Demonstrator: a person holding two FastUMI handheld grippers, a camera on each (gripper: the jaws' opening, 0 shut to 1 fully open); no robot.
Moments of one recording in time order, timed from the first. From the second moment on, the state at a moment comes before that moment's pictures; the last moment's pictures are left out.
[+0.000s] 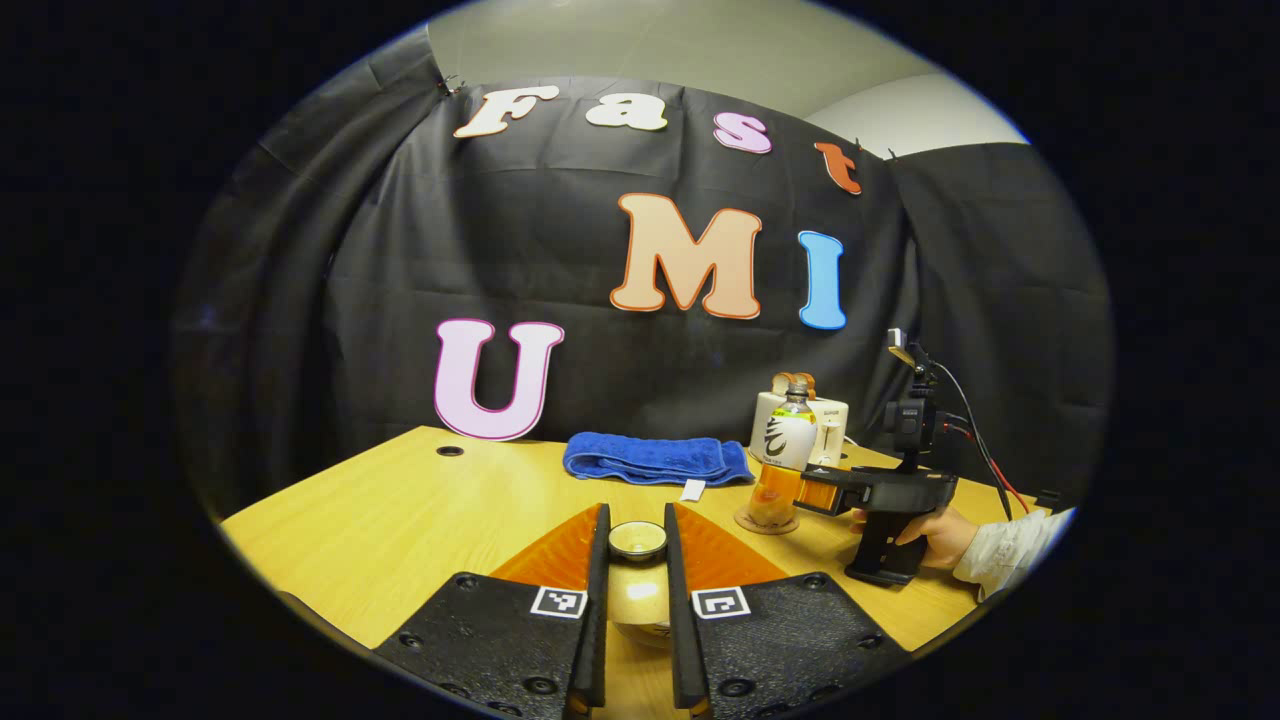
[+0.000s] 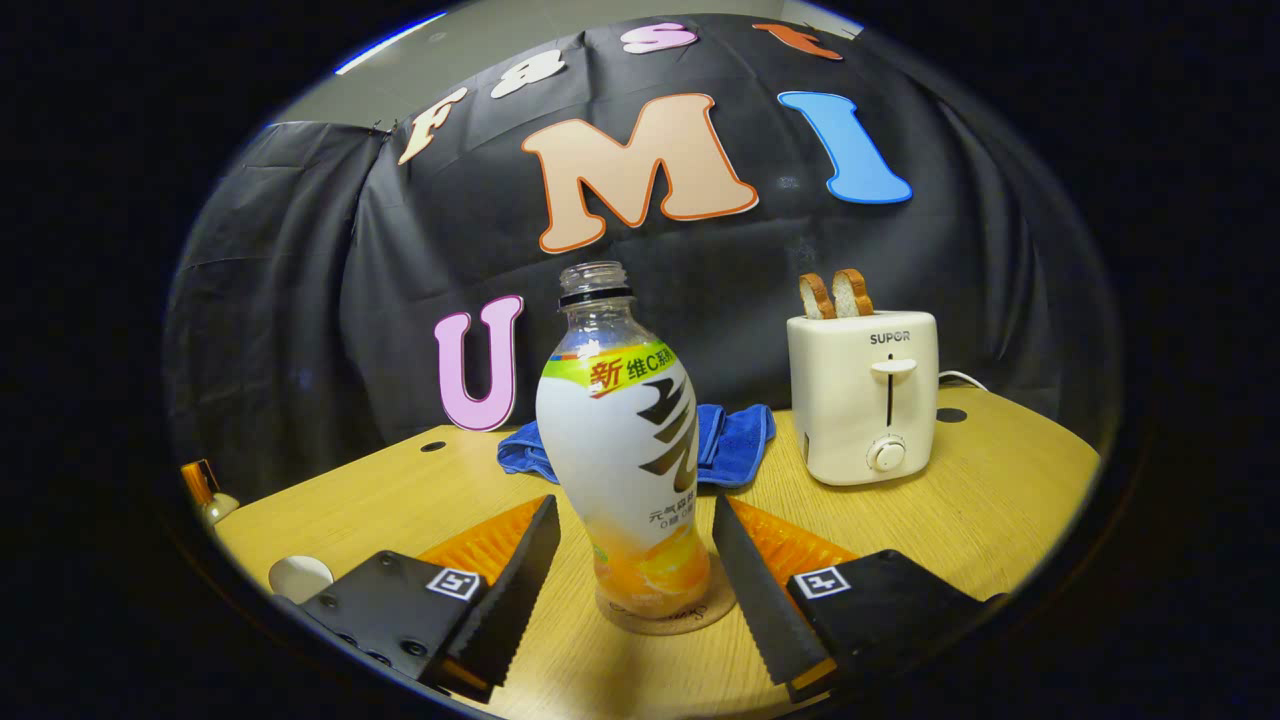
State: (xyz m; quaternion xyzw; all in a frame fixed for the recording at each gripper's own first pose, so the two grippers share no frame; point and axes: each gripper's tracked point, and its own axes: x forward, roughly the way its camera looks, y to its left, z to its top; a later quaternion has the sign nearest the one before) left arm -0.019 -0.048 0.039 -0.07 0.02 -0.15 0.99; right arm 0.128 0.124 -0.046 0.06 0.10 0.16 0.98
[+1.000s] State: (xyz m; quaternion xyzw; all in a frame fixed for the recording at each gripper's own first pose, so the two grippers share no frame) left arm 0.006 -0.091 -0.019 0.00 0.07 -0.15 0.99; right arm 0.049 0.101 0.018 0.07 0.02 0.19 0.98
